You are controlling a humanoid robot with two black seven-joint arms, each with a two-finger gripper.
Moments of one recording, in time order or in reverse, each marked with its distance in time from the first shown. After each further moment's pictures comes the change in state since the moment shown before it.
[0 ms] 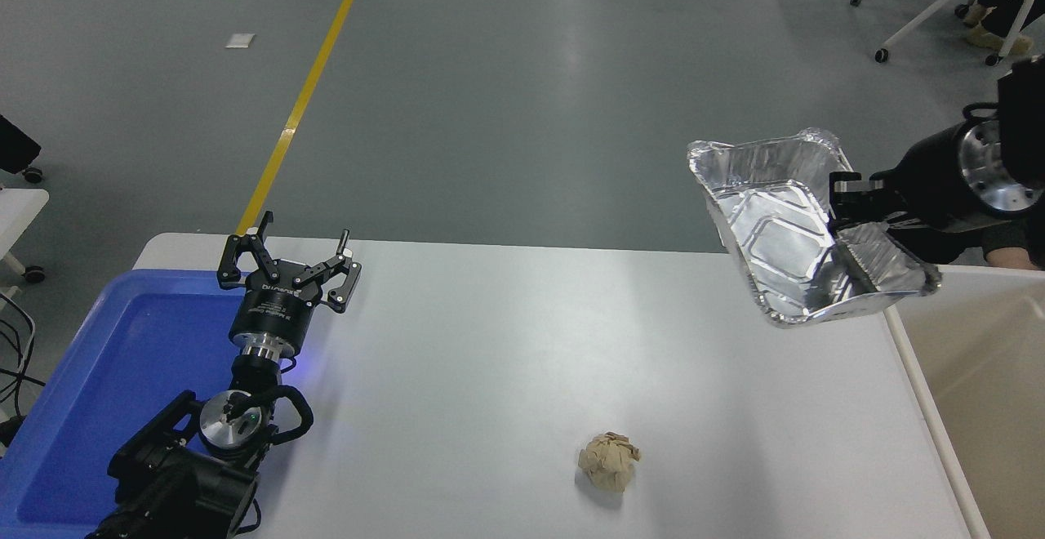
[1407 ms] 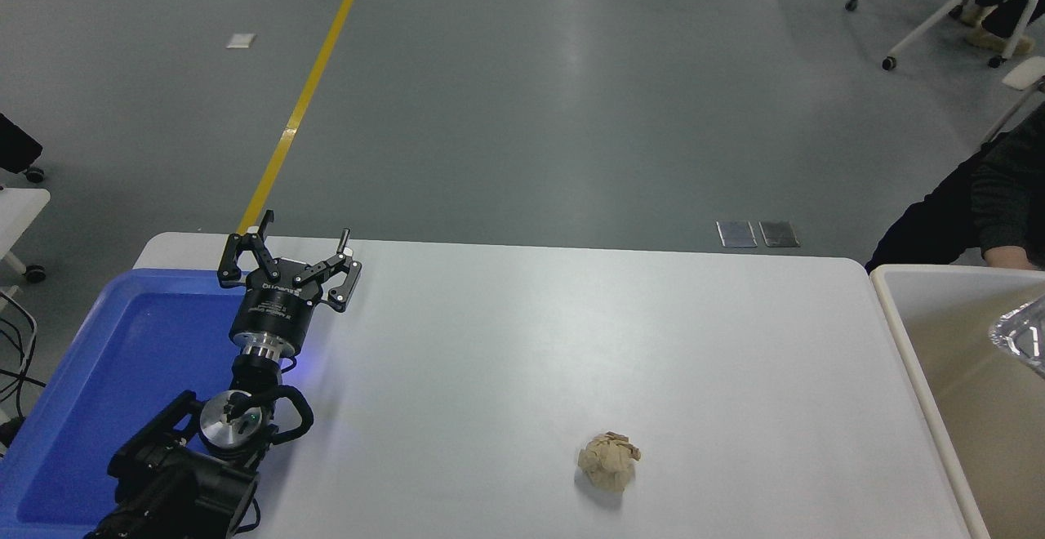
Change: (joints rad) left arm -0.001 0.000 0.001 0.000 0.000 0.001 0.000; right arm -1.708 -0.018 1.124 -1.311 0.243 -0.592 -0.004
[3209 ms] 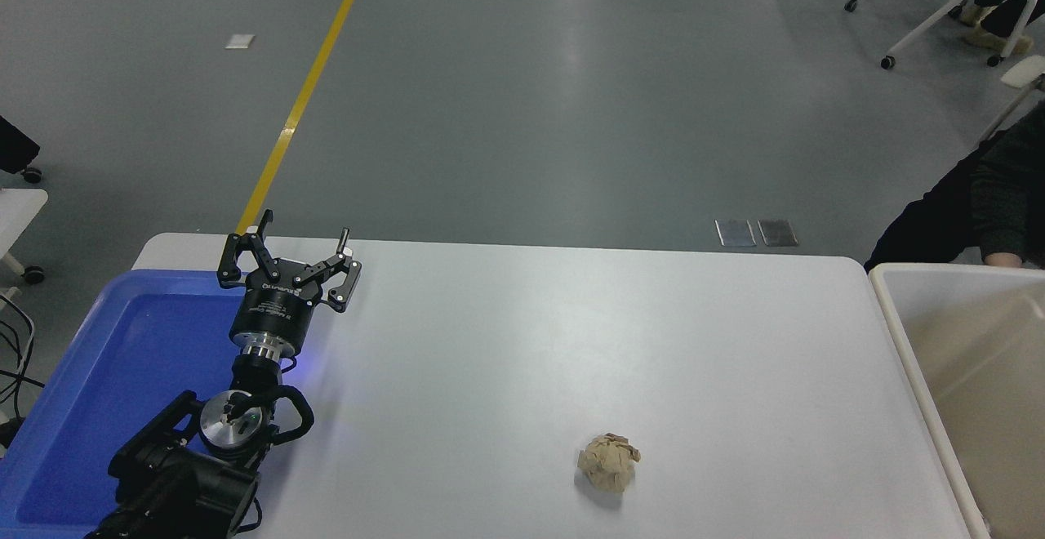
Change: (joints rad) left arm 0.000 0.000 0.000 0.000 0.001 -0.002 -0.001; right arm 0.318 -0.103 0.008 0.242 -0.129 0.232 -0.045
